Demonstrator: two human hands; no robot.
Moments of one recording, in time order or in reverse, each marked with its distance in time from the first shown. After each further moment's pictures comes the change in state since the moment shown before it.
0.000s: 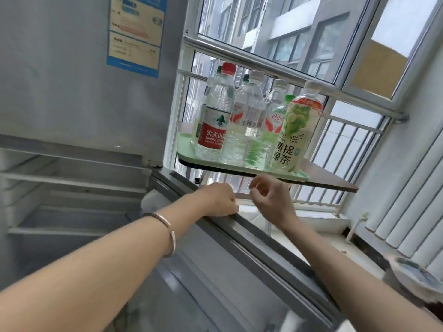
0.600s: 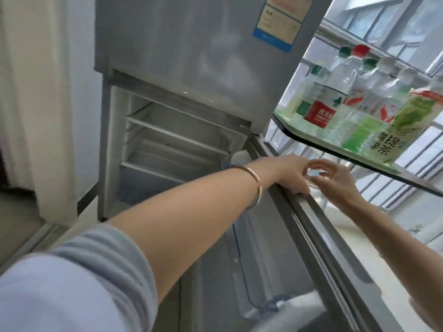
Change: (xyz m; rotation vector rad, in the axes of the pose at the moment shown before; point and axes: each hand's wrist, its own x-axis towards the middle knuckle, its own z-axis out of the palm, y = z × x) left_hand -0.102 -0.052 -0.025 -0.100 0.021 0.120; right_hand -0.038 -0.117 0.035 0.075 -0.275 0.193
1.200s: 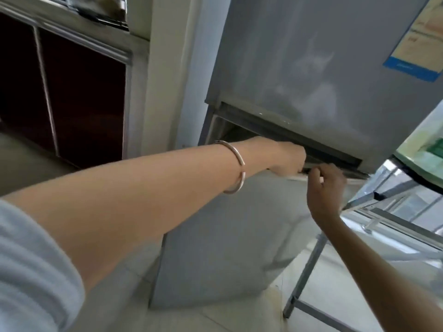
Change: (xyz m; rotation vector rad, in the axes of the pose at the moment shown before) left_hand -0.121 -0.169 -0.117 0.318 0.011 -0.239; right_hand 0.064 -0.131 0.226 0.165 0.343 -0.260
